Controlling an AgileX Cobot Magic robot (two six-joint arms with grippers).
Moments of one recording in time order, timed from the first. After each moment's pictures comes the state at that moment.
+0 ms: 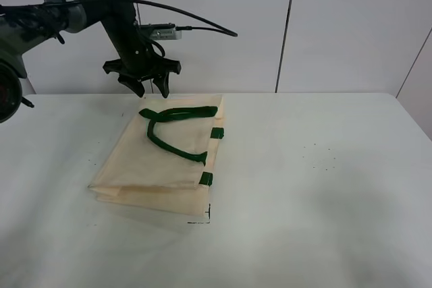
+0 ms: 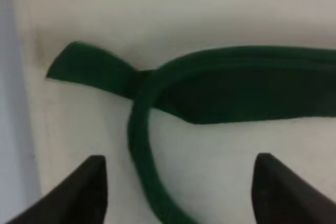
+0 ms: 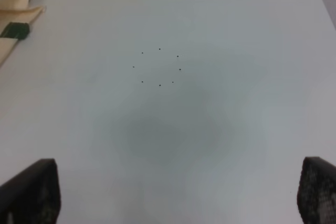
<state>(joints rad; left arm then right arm) -0.29 2.30 -2.20 -0.01 1.16 -0.13 0.05 0.00 -0.50 0.01 1.03 0.00</state>
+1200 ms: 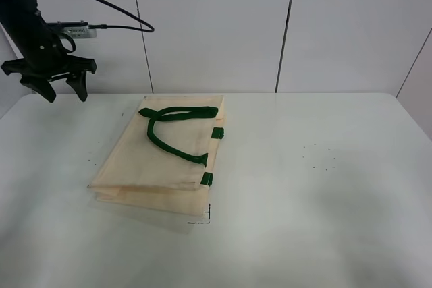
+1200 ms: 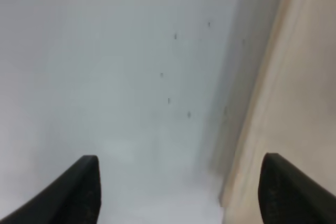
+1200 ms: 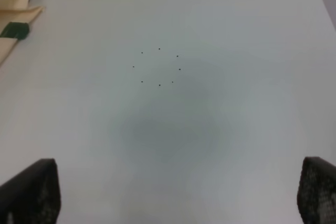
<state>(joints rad) 0.00 1.95 -1.77 0.06 1.17 -0.07 0.05 0.00 -0.50 0.01 1.03 0.00</state>
